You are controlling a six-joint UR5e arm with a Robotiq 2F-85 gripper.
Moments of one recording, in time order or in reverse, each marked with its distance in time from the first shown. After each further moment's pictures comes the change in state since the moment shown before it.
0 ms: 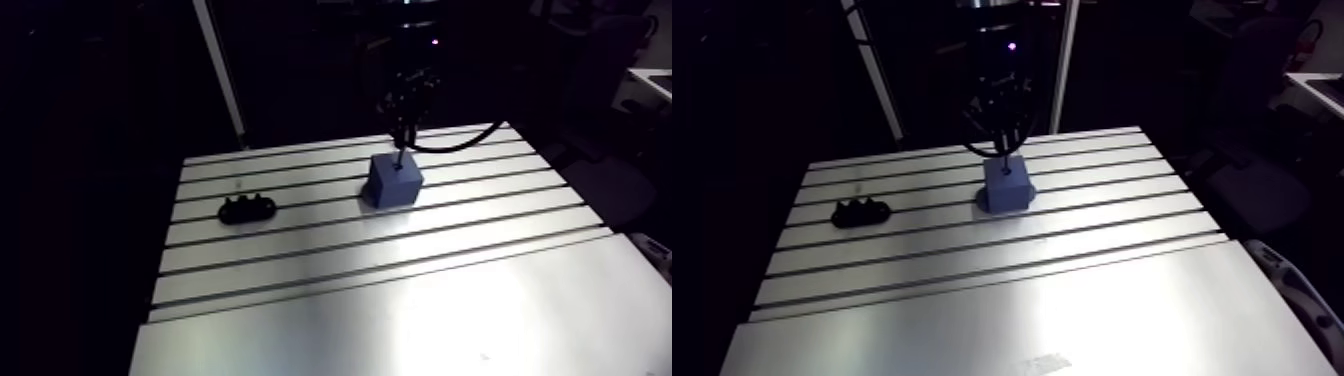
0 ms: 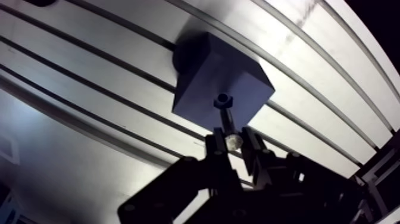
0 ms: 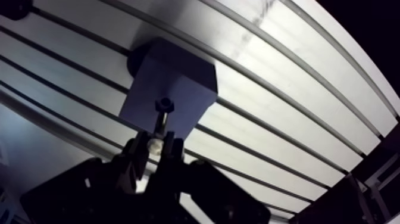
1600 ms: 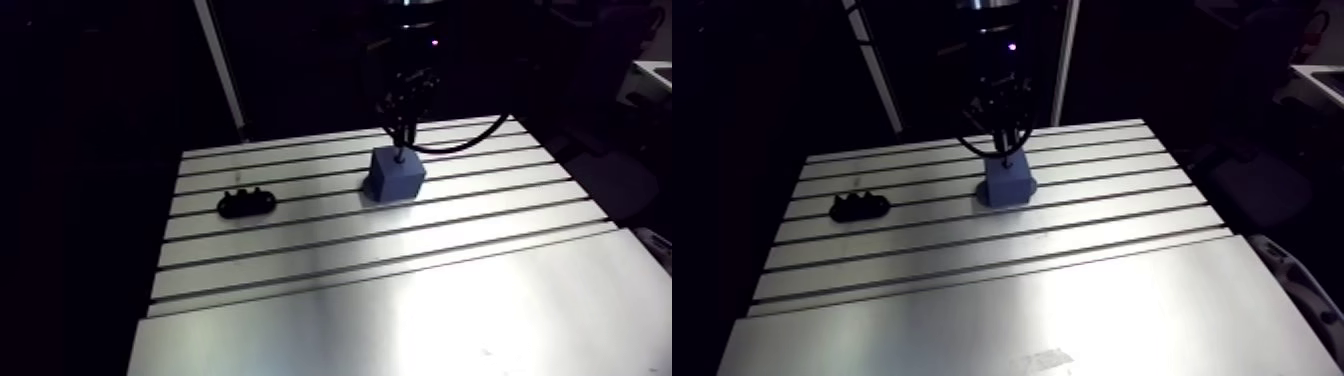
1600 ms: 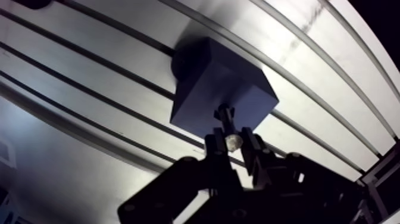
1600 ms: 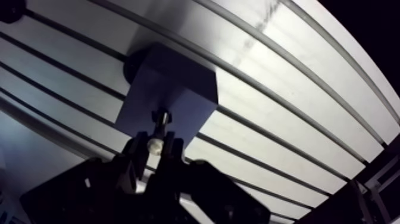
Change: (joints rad) arm 0.002 0.025 0.006 -0.024 0.000 -0.004
